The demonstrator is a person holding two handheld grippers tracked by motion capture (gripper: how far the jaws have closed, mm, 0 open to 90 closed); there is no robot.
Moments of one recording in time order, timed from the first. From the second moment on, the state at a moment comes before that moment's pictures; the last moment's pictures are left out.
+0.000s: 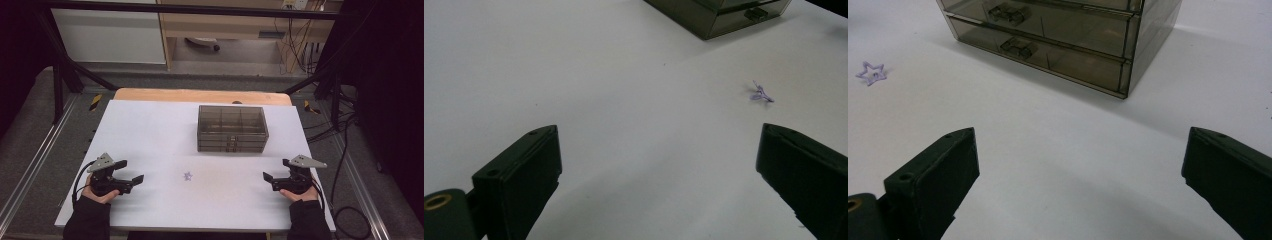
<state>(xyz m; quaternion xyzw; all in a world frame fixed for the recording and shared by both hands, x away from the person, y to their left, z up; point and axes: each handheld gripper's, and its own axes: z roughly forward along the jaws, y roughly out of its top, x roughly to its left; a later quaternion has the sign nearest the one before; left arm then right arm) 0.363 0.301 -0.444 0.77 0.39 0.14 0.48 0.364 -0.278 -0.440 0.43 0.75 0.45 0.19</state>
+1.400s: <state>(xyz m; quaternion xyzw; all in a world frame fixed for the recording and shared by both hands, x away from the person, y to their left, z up) 0.362 0.301 -0.444 0.77 0.39 0.14 0.48 0.371 -0.224 -0.431 0.36 0.81 0.38 0.26</state>
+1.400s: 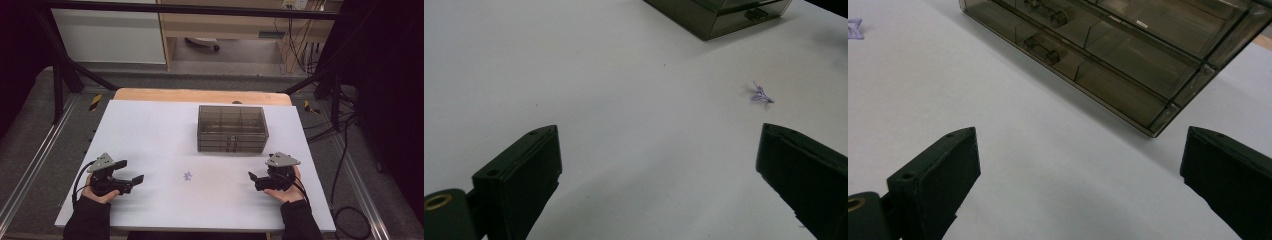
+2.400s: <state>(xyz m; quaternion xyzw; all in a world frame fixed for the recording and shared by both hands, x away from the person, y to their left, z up) 0.363 0.301 -0.444 0.77 0.40 0.14 0.48 0.375 -0.190 -0.428 0.29 0.85 0.30 0.33</state>
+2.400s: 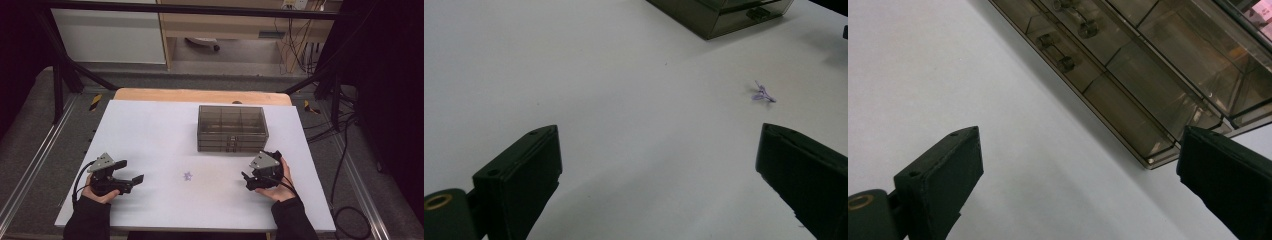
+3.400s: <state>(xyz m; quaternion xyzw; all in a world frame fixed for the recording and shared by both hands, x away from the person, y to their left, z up) 0.363 0.301 -0.444 0.77 0.40 0.14 0.48 0.378 -0.156 -0.432 0.17 0.87 0.22 0.40</state>
